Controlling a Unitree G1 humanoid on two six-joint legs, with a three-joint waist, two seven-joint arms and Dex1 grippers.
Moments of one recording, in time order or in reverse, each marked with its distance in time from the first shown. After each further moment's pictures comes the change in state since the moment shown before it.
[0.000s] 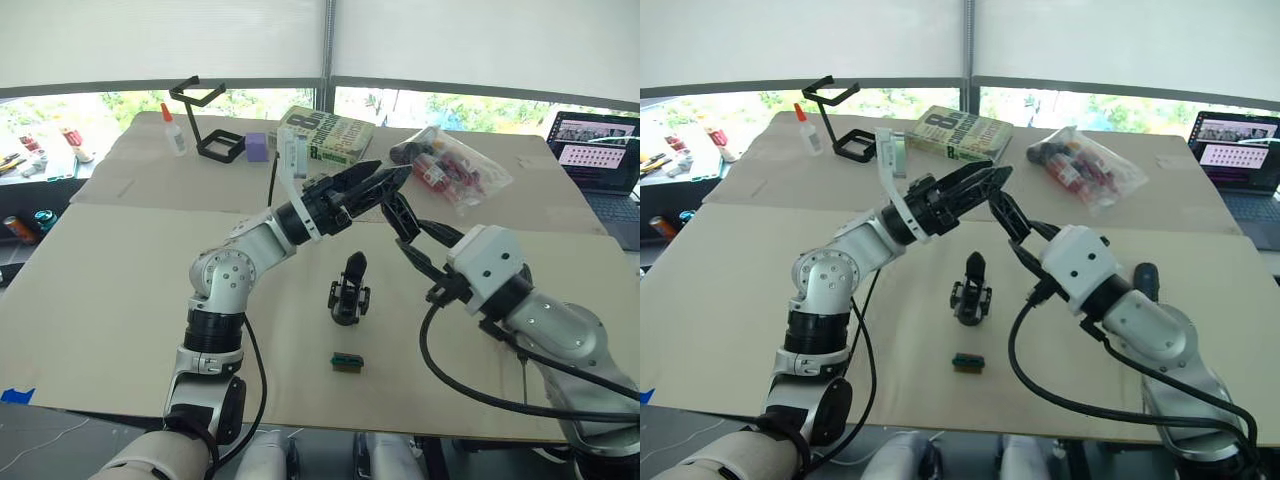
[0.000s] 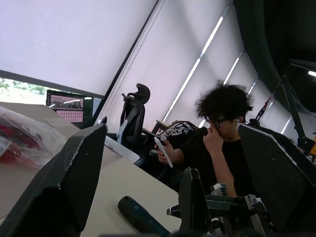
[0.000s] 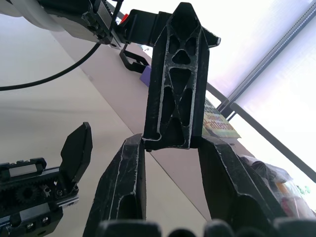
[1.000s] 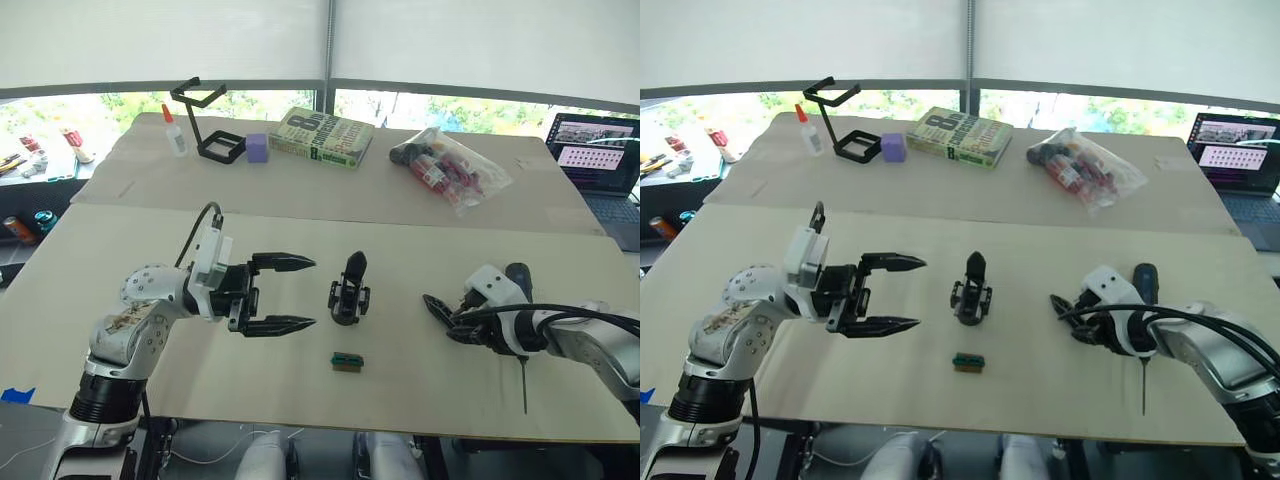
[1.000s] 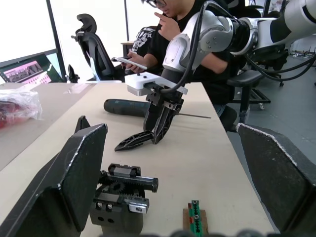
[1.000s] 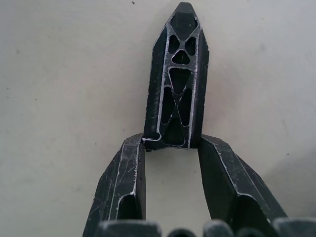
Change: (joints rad) left arm 0.401 0.495 -0.070 -0.193 0.237 -0.420 -0.732; right arm -0.052 -0.402 0.105 0.393 0.385 0.646 0.177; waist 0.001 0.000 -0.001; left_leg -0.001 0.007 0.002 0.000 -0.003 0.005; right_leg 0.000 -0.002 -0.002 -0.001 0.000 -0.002
